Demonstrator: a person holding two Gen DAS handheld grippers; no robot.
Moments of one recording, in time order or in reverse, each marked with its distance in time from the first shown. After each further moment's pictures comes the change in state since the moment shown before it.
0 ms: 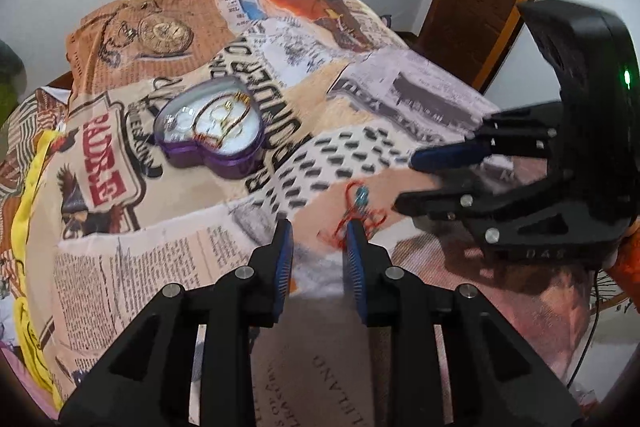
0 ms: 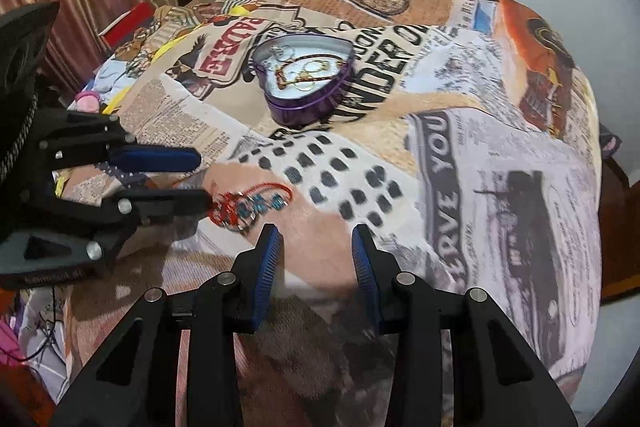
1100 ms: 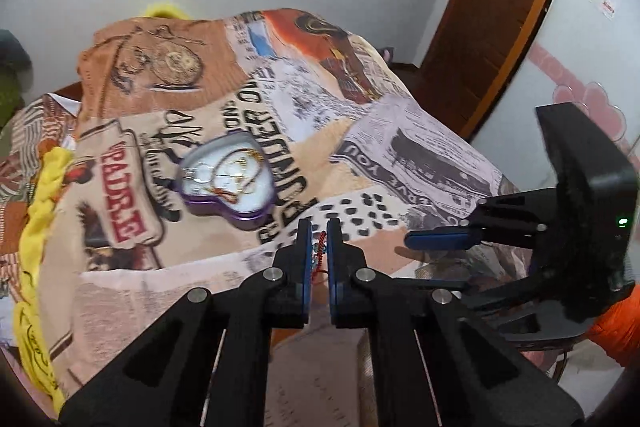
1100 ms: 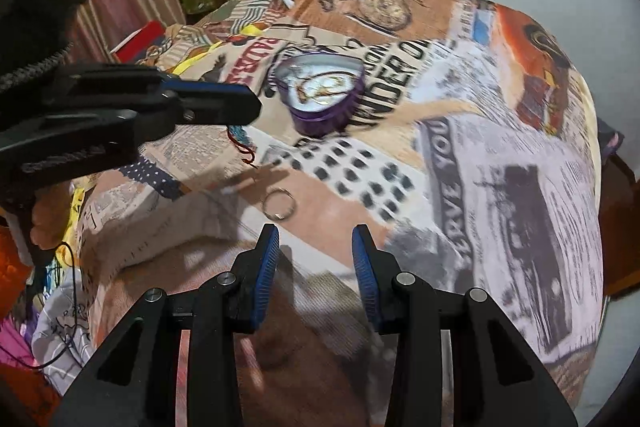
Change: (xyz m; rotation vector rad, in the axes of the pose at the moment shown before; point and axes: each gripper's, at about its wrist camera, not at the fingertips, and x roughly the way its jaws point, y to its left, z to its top) left arm -0.038 0.016 0.027 -0.067 -0.095 -0.009; right arm -0.018 0.015 -0.003 0.014 -0.058 0.046
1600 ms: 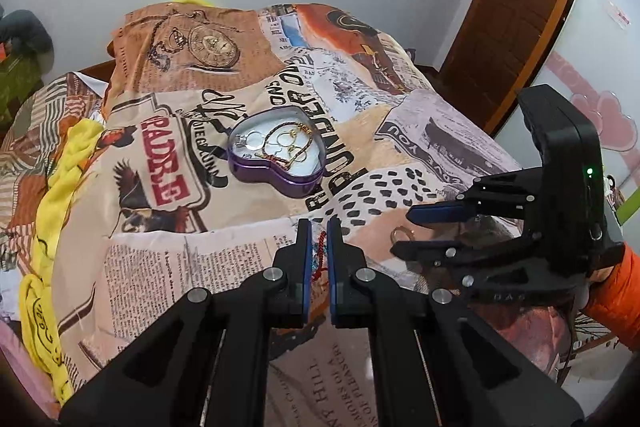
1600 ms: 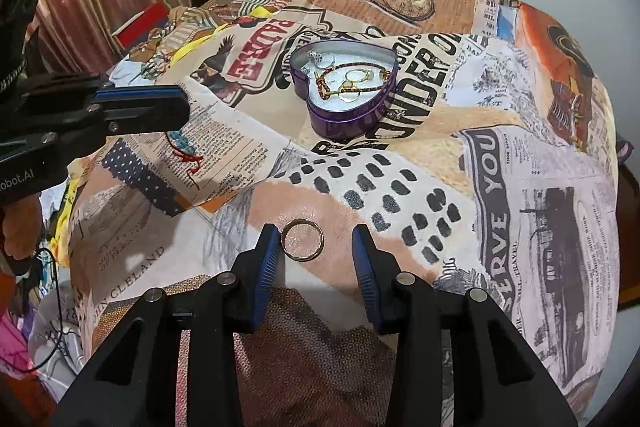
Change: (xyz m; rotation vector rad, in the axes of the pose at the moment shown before) left arm -0.012 0.033 -0.029 -0.051 0.004 0.045; right arm 0.033 0.012 0.015 -0.022 0.052 0.013
